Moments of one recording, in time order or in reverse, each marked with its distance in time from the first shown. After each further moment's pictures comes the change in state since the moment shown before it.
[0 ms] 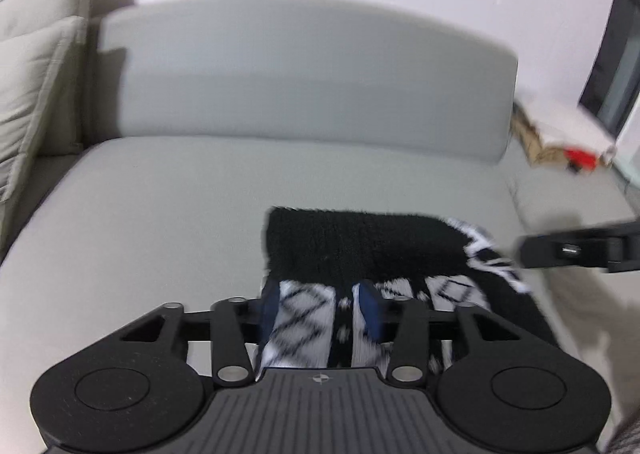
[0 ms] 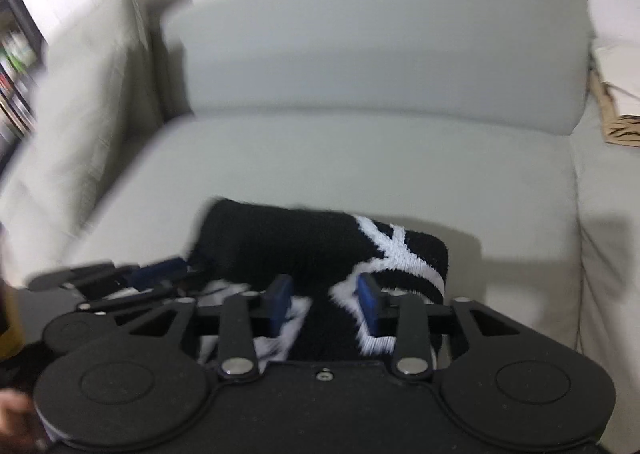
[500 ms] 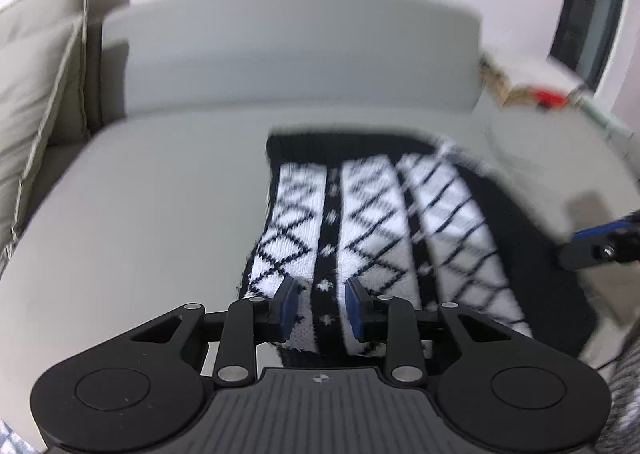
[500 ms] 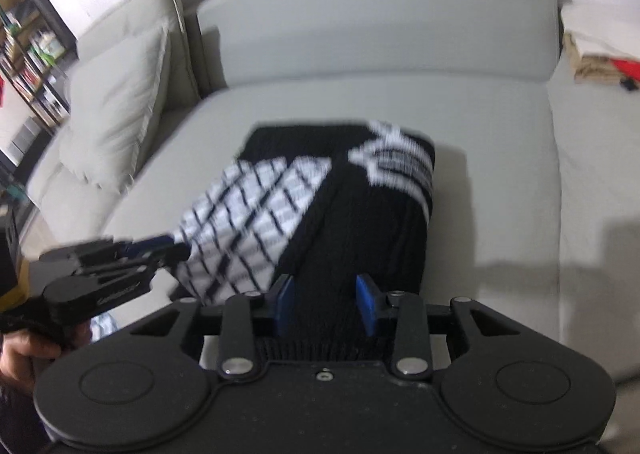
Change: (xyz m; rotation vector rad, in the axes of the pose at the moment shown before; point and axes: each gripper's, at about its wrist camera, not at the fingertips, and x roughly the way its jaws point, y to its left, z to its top) left arm -0.022 -0.008 -0.071 0.100 0.073 0.001; right arm -0.036 -0.008 -0.080 -0.014 0.086 0.011
